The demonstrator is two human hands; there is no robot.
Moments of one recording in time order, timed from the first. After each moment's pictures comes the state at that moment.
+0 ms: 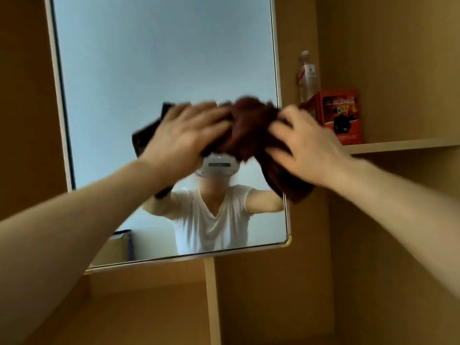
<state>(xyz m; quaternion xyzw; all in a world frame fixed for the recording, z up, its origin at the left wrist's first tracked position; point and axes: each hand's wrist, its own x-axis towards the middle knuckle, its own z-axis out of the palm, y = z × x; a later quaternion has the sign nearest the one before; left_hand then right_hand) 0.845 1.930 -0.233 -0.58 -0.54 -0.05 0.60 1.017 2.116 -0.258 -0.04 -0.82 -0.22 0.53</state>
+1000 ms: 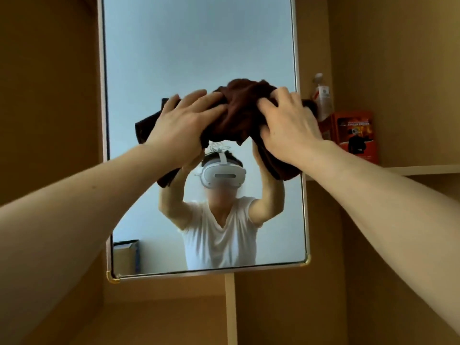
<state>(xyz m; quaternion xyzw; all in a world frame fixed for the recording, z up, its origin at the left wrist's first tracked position) 0.844 1.894 -0.188 -0.49 -0.64 -0.09 0.59 0.977 2.058 -0.192 -0.14 -0.79 -0.21 0.56</state>
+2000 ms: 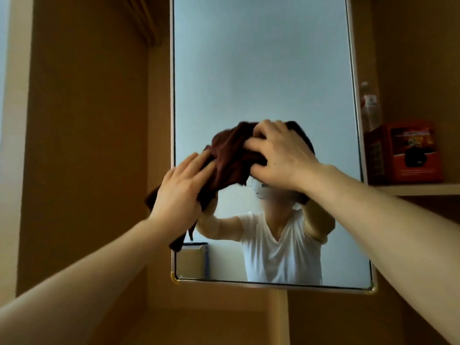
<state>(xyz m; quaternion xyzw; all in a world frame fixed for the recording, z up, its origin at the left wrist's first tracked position) 0.786 1.817 -0.264 -0.47 -0.68 -0.17 0.54 0.918 2.001 -0.198 0.04 -0.83 -0.21 0.51</state>
